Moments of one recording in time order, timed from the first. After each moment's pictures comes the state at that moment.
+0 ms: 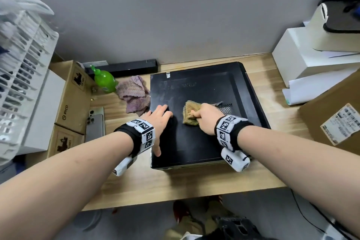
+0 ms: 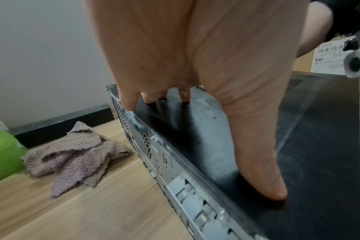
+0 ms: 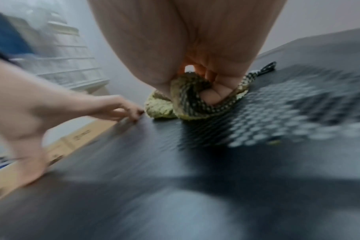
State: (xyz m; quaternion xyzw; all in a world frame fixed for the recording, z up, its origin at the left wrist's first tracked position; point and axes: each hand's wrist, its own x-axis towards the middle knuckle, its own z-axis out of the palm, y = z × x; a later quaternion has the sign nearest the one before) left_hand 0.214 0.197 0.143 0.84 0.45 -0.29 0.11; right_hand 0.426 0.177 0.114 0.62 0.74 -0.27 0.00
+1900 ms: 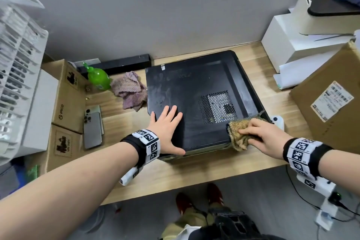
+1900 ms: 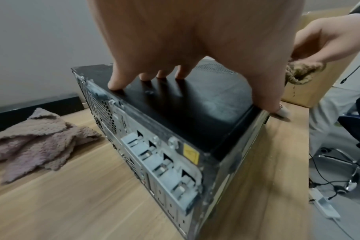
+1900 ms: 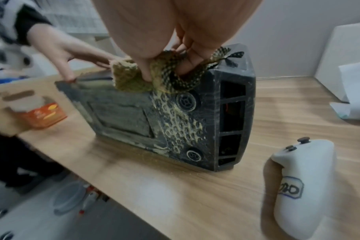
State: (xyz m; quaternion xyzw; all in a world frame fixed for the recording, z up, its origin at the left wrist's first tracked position) left_hand 0.215 0.151 0.108 0.87 0.42 -0.21 0.15; right_hand 0.561 0.032 0.090 0.59 0.76 -0.26 -0.11
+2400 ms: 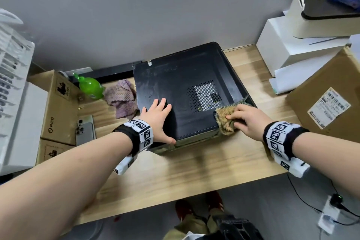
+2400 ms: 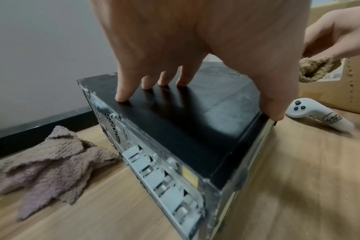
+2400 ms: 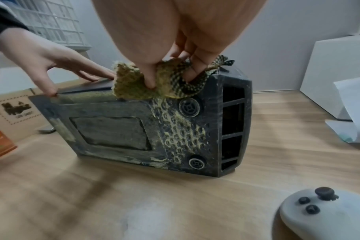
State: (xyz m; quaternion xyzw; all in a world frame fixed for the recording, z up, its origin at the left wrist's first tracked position) left_hand 0.236 0.219 0.114 0.86 0.44 -0.22 0.13; right_hand 0.567 0.109 0.095 0.62 0.74 -0.23 -0.13
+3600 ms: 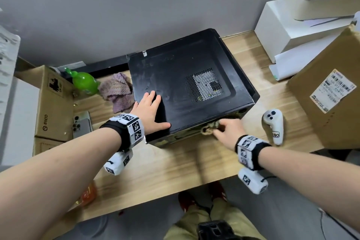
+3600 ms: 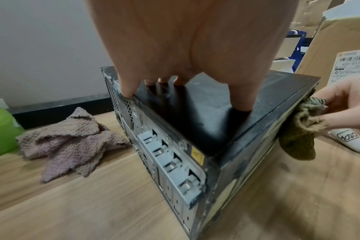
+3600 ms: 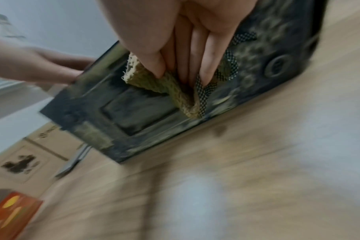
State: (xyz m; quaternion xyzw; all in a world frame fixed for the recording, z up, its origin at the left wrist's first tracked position) left_hand 0.214 0.217 0.108 0.83 0.50 -0.19 0.17; right_hand 0.473 0.077 0.052 0.78 0.51 -0.33 -0.15
